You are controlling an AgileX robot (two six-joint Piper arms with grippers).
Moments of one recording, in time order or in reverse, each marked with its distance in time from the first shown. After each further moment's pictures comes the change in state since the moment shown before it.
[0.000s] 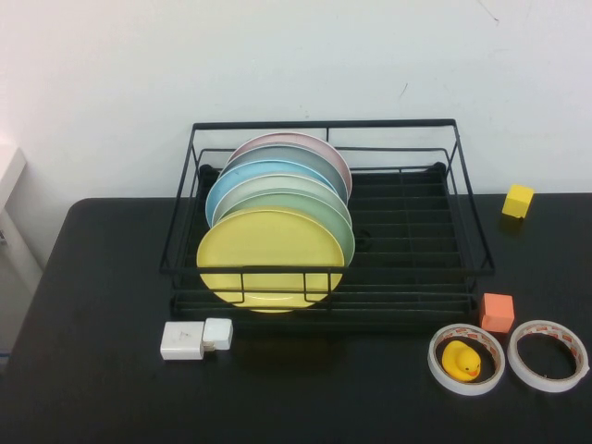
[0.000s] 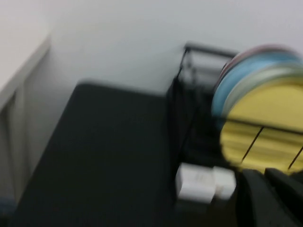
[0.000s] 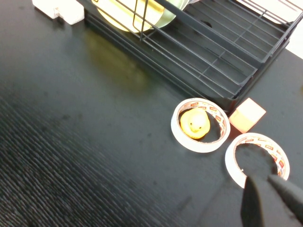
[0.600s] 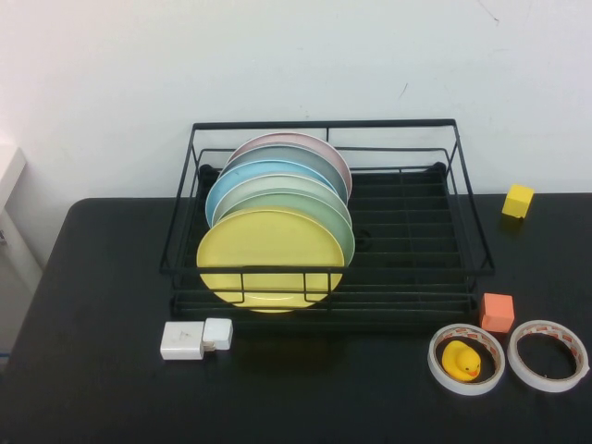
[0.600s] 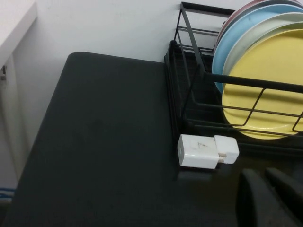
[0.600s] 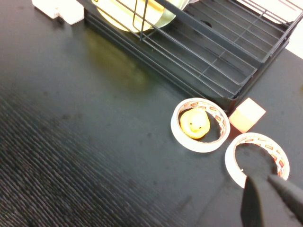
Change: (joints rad) right arm 0.000 0.000 0.000 0.000 0.000 0.000; left arm -0.120 -0.002 0.072 0.255 0.003 -0.193
